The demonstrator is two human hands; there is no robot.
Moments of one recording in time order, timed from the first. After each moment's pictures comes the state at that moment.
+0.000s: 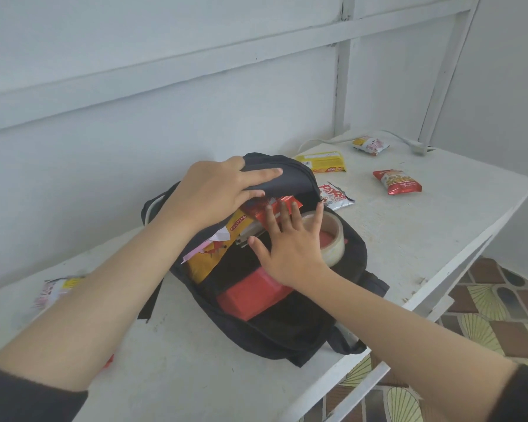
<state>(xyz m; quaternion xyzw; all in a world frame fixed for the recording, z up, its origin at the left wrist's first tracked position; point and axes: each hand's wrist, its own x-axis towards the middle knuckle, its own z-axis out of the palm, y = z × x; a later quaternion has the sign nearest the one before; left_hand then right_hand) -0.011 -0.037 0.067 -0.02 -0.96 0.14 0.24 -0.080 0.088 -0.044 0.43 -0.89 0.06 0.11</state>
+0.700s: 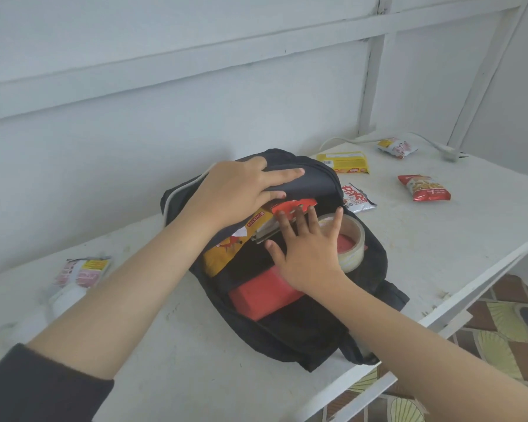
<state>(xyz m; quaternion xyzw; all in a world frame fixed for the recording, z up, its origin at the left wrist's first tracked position) -0.011 -0.037 0.059 0.02 -0.97 0.12 0.23 -0.078 0.089 -0.044 0.45 -0.89 0.05 0.09</state>
